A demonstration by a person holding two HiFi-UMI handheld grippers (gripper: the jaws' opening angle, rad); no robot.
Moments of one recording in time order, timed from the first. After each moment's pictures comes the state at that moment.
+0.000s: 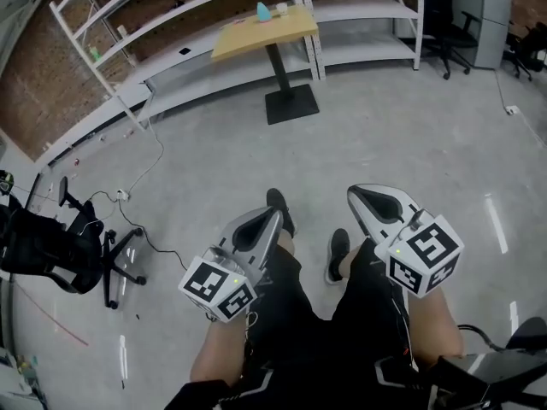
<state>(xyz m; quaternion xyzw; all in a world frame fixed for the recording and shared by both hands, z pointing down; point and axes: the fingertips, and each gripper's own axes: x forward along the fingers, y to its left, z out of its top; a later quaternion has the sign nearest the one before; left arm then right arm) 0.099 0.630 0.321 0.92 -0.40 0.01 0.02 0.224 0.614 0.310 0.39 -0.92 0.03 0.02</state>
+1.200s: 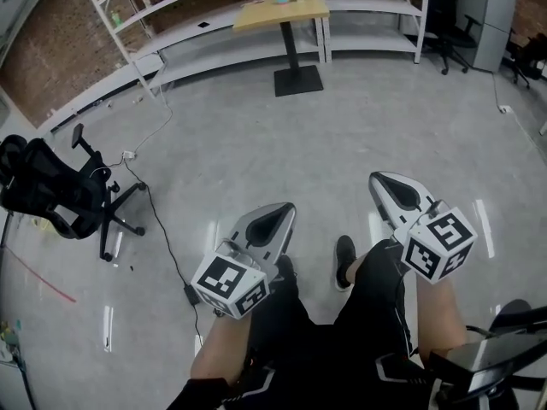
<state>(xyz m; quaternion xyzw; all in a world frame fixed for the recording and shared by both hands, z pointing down) 0.102 0.861 0.322 0.91 -0.41 0.03 0.02 0.241 0.817 0.301 0.41 -0.91 0.05 0.02</state>
